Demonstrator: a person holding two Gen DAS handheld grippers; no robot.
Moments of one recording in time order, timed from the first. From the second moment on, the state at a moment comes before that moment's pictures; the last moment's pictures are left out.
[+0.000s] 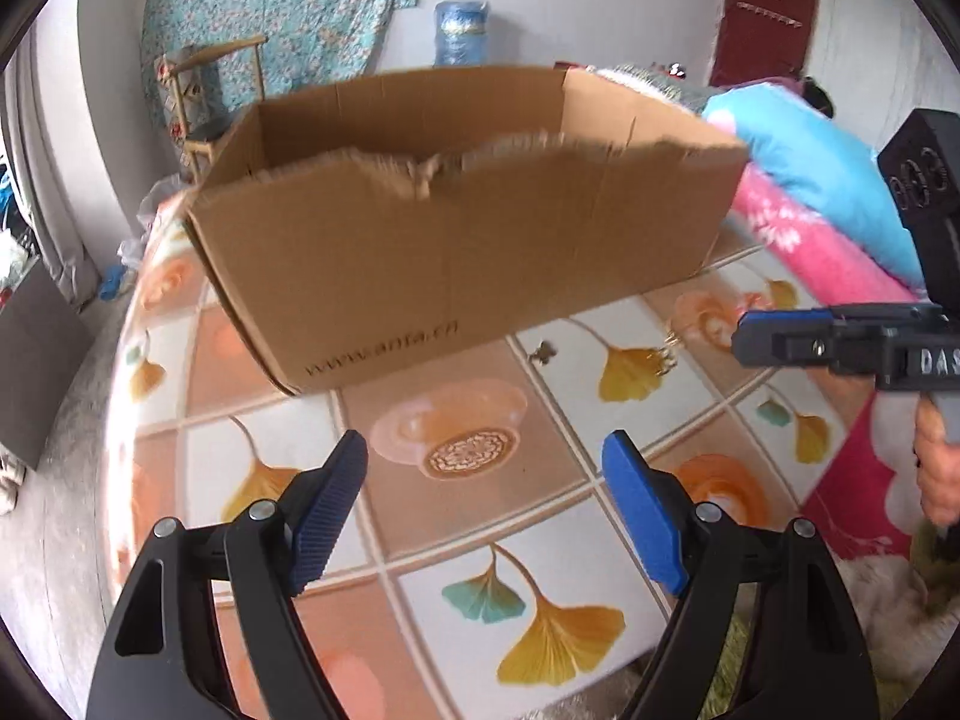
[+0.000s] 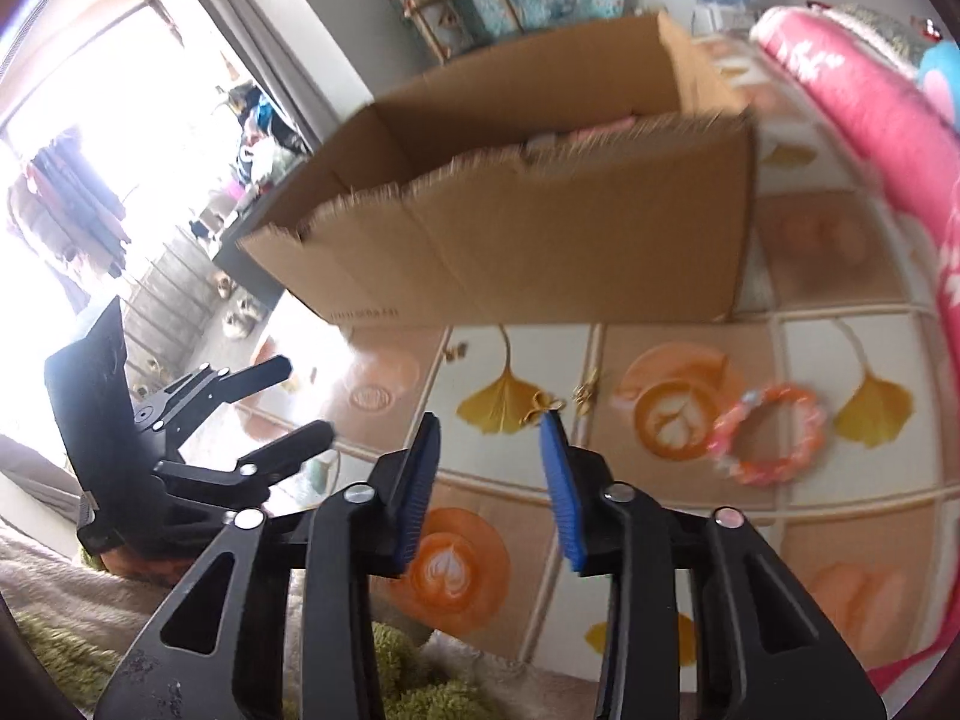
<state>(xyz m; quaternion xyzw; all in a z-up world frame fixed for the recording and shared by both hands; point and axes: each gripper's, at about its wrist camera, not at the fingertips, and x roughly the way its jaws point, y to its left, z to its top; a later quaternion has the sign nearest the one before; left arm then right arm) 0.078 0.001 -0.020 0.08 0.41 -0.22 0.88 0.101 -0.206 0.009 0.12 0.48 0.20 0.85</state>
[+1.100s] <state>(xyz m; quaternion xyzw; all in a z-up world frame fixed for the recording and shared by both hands) 0.107 -0.046 -0.030 0.15 0.37 -0.26 0.88 0.088 -0.145 -0.024 -0.05 0.48 0.14 0.87</state>
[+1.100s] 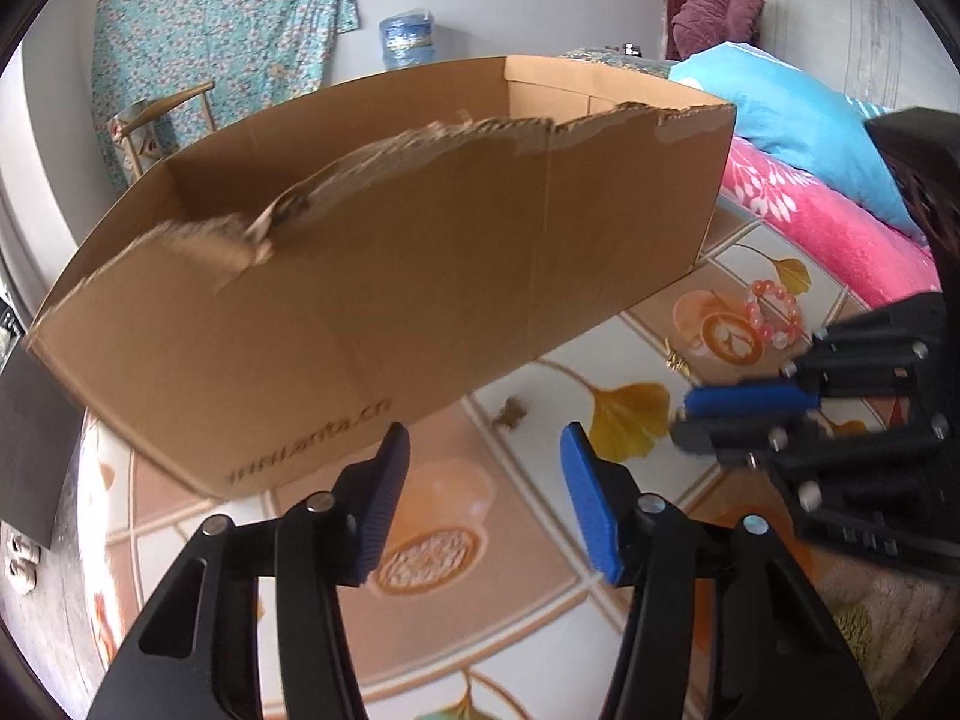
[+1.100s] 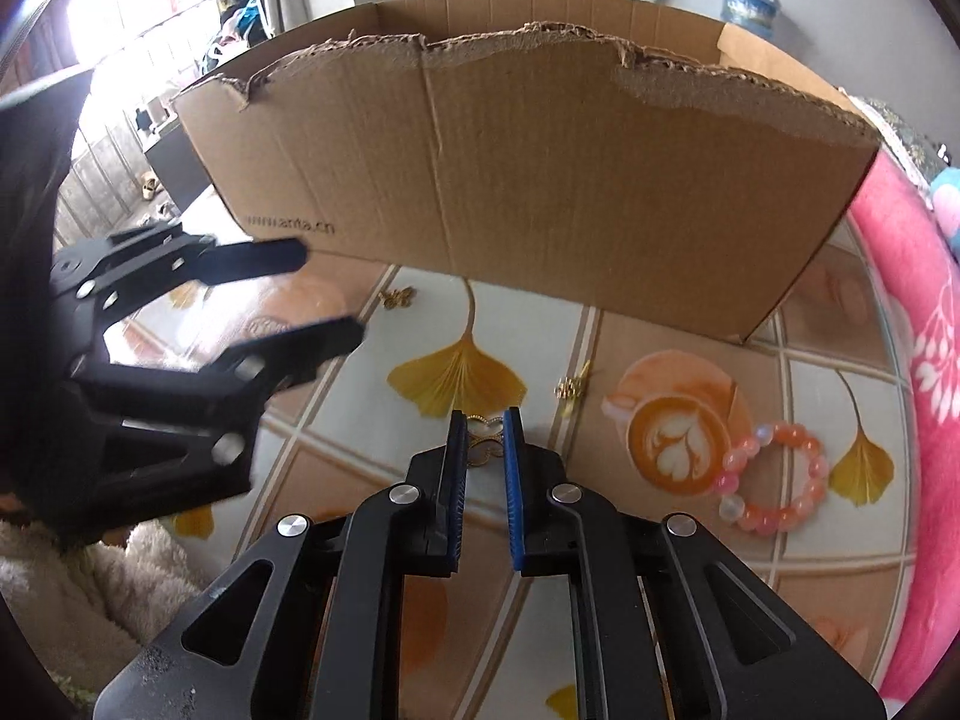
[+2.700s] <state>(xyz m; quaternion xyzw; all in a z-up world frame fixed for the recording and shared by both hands) 0.126 -0.055 -0.041 0.11 0.40 -0.26 0.87 0.096 -0.195 -0.014 0.00 0.48 0.14 0.87</state>
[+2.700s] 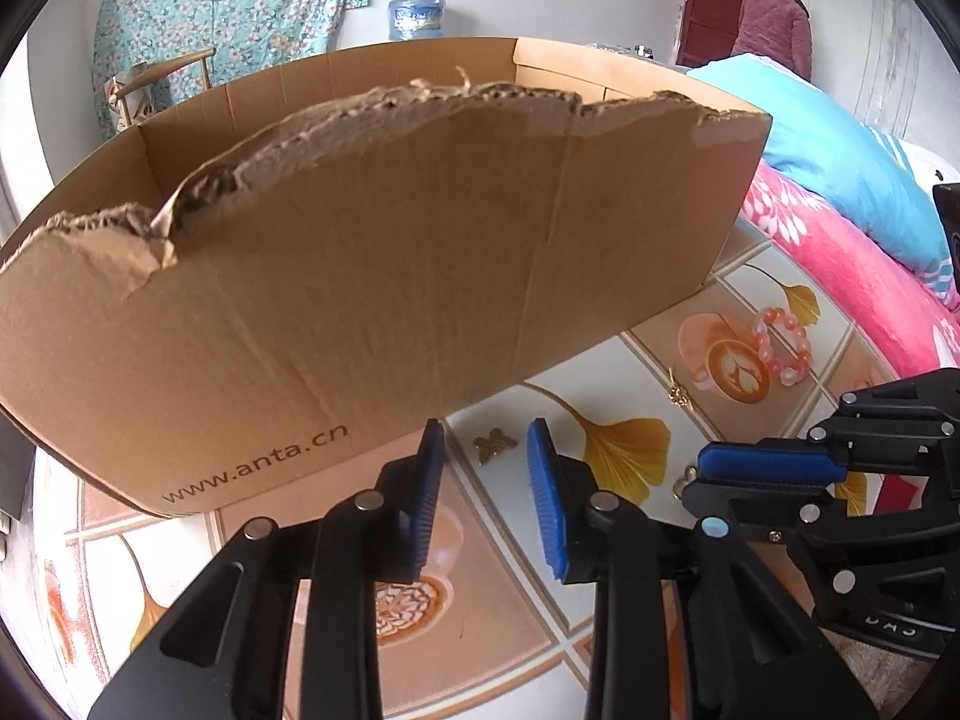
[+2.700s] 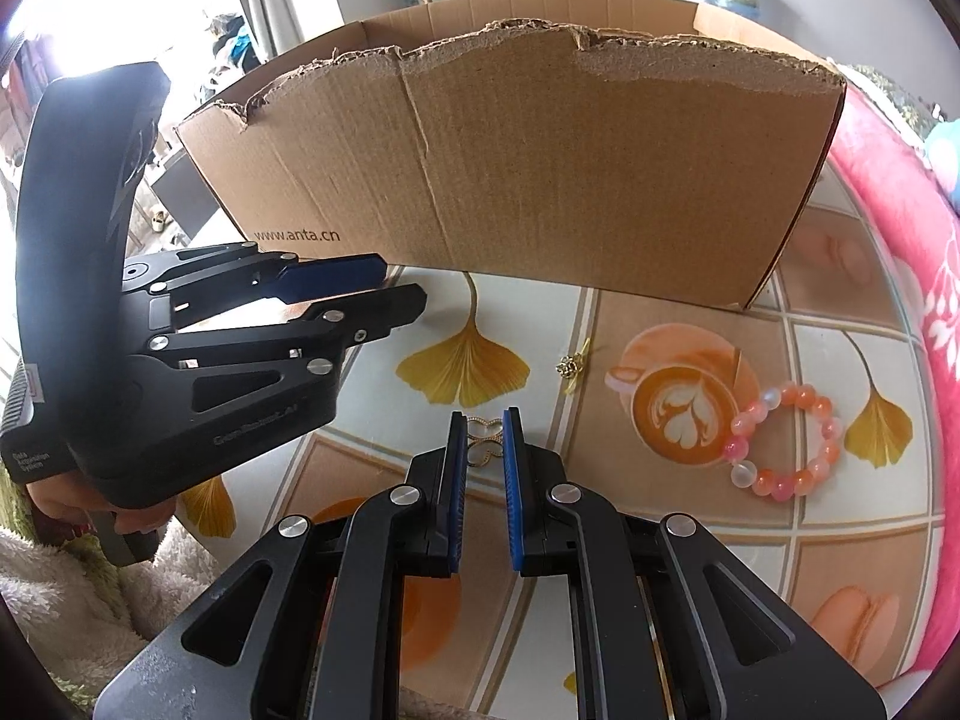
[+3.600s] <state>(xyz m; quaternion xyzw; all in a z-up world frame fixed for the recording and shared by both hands) 0.108 -0.050 -0.037 0.12 0.38 -0.27 0.87 0.093 -0.203 -0.006 0.01 0.47 0.15 0.87</state>
